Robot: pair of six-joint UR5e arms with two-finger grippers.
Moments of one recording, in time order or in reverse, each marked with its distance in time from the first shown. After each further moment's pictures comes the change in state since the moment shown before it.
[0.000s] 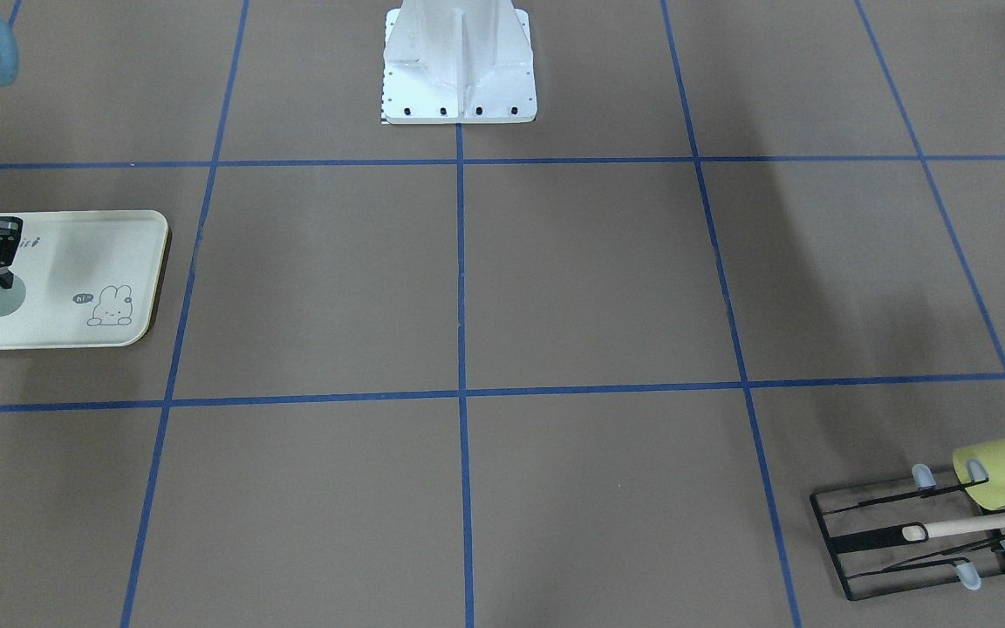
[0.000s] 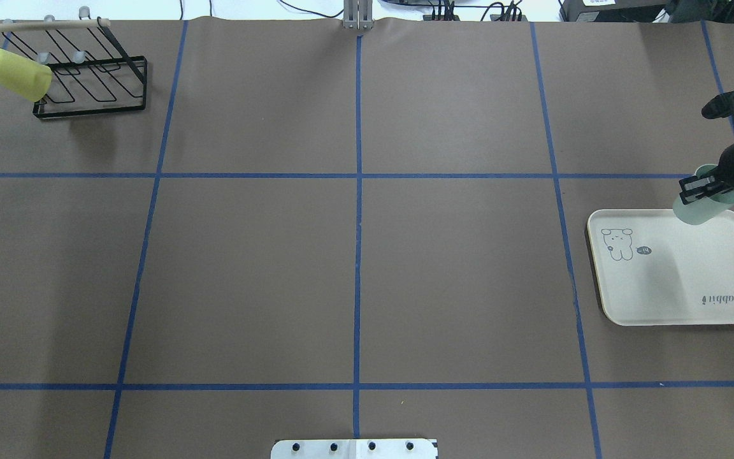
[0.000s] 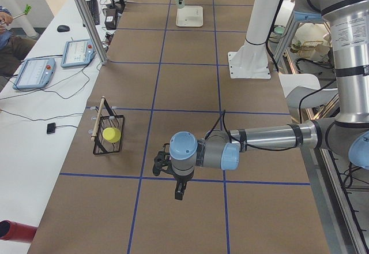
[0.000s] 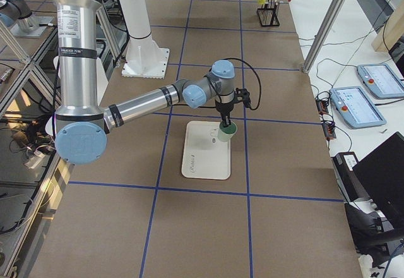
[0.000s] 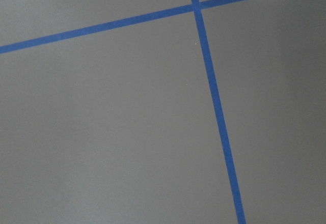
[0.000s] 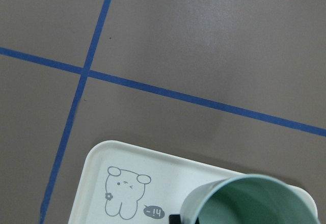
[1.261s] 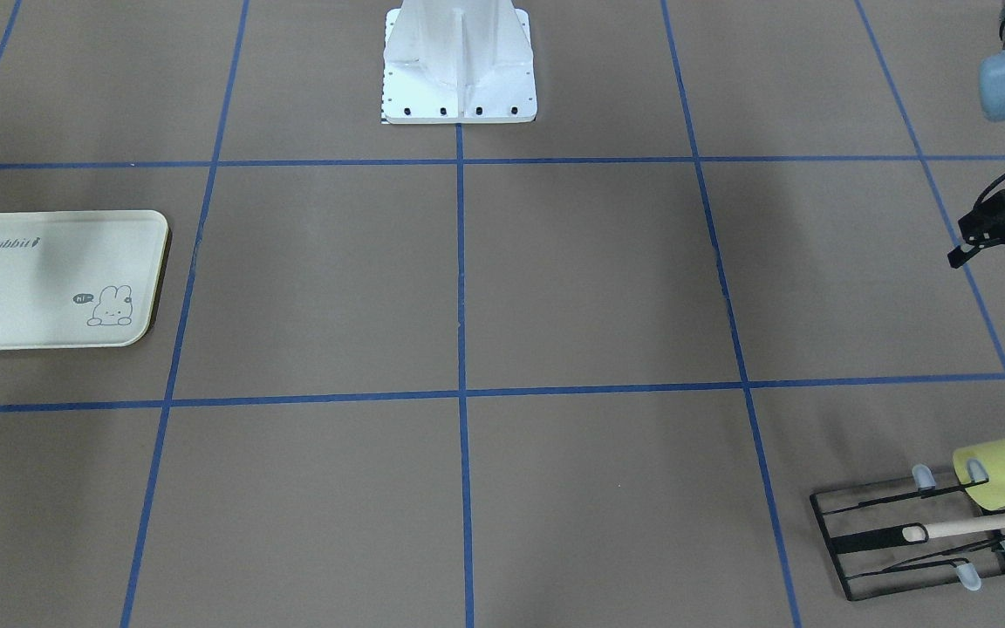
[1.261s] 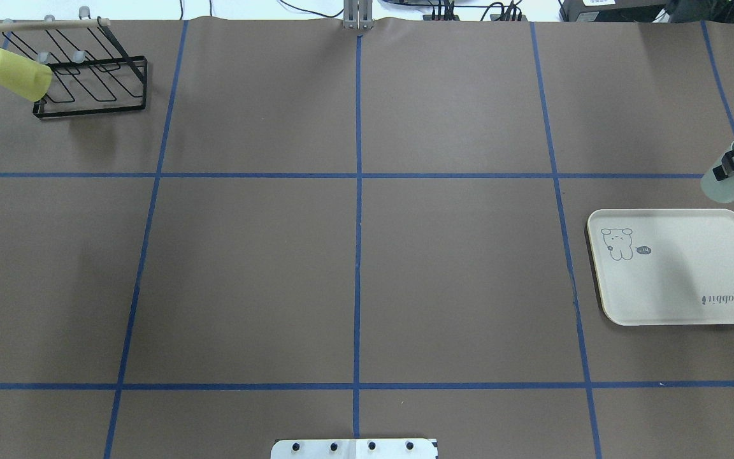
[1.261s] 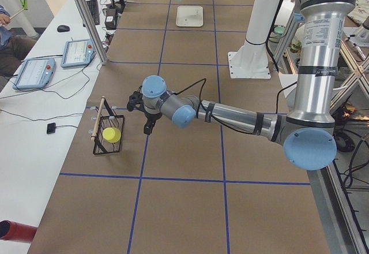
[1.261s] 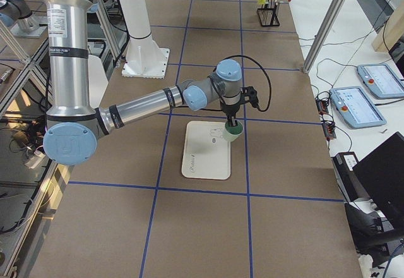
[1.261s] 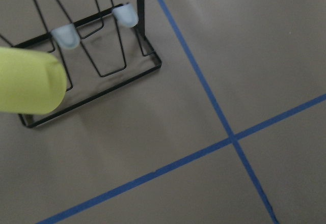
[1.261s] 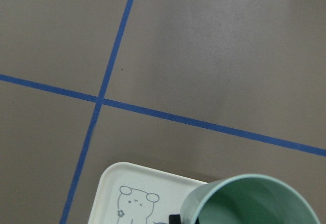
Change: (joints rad) left arm 0.199 -0.243 -0.041 -0.149 -0.067 -0.432; right arm 0.176 0.007 -0.005 -0.020 0.161 -0.184
